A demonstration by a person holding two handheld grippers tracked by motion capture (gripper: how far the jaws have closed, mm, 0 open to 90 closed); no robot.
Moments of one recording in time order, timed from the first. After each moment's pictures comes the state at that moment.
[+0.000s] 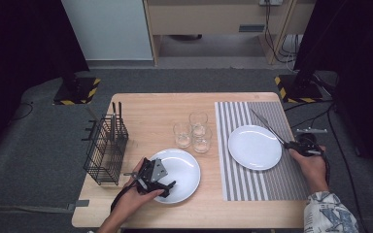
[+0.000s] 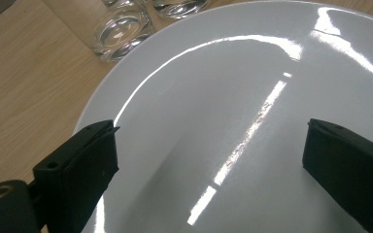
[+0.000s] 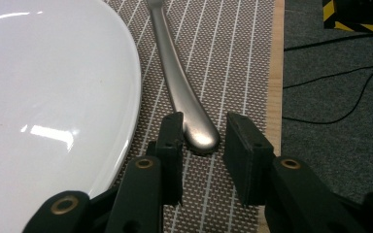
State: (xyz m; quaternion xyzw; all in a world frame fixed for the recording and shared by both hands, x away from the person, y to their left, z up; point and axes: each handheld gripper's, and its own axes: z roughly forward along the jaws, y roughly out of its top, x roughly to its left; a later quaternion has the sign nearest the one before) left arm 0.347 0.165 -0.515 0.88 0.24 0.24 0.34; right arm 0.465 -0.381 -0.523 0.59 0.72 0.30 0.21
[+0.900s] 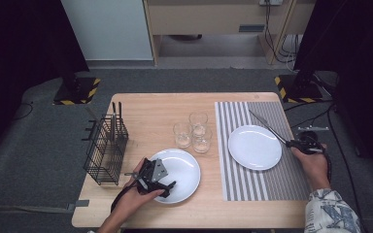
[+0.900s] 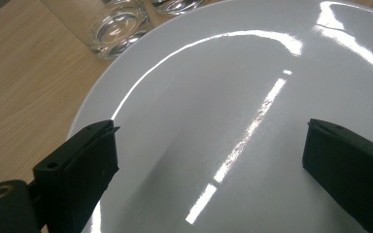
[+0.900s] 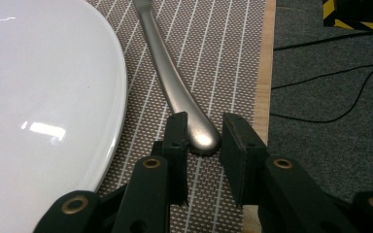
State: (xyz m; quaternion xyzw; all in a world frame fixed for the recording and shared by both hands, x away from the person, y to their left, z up) left arm 0.348 0.163 -0.518 0.88 0.24 0.23 0.34; right arm 0.472 -0.388 -0.521 0.59 0.72 0.29 0.20
